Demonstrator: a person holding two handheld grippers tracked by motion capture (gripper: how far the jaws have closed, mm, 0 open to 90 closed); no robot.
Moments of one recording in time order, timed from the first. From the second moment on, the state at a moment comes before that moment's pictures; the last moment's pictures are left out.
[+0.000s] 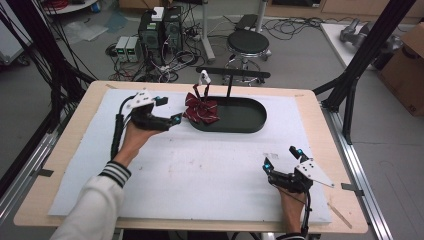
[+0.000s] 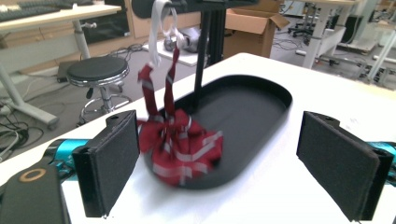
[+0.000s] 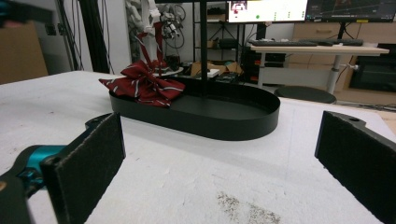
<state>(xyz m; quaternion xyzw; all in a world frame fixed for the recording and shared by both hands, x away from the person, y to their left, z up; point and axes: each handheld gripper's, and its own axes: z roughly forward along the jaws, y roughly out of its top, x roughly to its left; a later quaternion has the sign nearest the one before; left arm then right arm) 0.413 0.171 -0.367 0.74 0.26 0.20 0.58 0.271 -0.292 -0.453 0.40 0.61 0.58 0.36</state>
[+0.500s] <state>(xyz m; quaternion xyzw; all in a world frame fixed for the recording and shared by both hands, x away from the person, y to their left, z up) 0.330 0.281 -0.411 0.70 0.28 0.25 0.60 0.270 -0.290 -0.453 0.40 0.62 0.57 0.37</state>
